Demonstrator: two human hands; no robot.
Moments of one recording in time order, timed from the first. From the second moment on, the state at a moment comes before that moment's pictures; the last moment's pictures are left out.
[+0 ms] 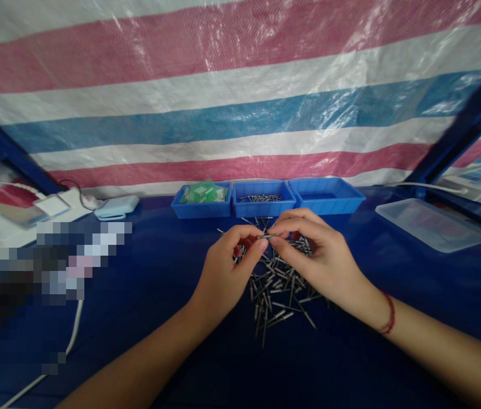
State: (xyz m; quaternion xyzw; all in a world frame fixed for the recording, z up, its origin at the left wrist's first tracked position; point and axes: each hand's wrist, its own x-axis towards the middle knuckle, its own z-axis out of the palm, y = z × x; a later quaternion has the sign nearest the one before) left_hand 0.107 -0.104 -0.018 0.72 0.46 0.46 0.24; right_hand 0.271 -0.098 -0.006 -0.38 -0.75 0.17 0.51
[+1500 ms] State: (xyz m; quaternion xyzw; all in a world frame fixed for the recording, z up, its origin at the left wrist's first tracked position) left_hand 0.084 -0.080 -0.013 0.83 0.41 0.36 0.14; right_hand 0.314 -0.073 -0.014 -0.47 -0.80 0.04 0.38
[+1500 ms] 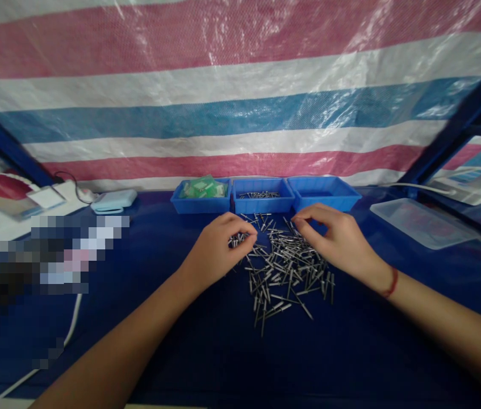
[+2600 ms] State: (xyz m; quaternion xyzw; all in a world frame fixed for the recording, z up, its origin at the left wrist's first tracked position) left_hand 0.122 -0.094 -0.011 0.89 0.45 0.10 0.00; right_hand 0.309 -0.097 -0.015 -0.38 -0.82 0.10 0.42
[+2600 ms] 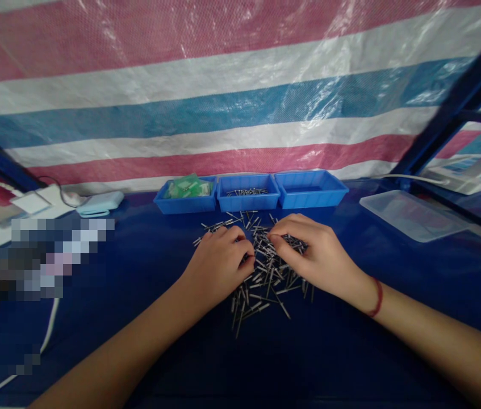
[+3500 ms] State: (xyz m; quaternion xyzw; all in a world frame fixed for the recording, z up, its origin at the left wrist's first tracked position) left_hand 0.117 -0.095 -0.017 0.87 0.47 0.12 0.01; right_hand 0.310 -0.095 -0.016 -0.39 -0.83 0.10 0.39
